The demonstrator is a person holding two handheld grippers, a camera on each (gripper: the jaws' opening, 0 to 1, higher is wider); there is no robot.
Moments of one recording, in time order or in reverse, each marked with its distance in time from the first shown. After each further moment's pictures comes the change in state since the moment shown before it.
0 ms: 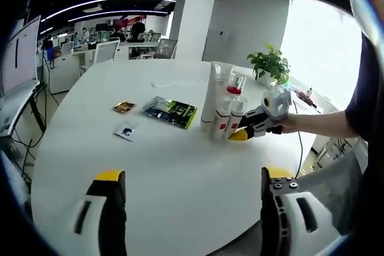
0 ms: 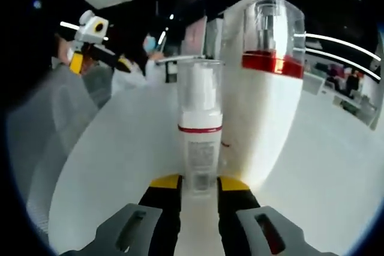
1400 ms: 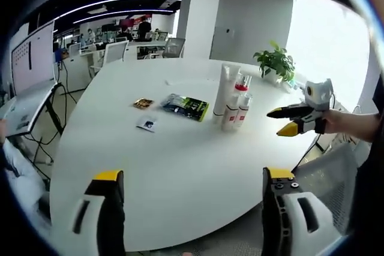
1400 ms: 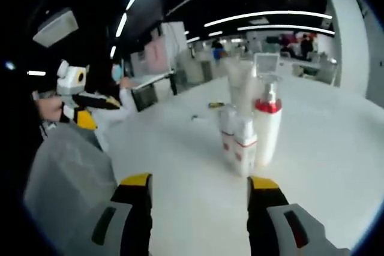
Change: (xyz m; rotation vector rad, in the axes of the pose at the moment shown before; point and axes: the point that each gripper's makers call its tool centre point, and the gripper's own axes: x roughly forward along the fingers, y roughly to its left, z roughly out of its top) left arm -0.064 0.024 -0.013 0.008 0.018 0.065; right arm -0.077 0.092 0.062 0.323 0.000 -0.261
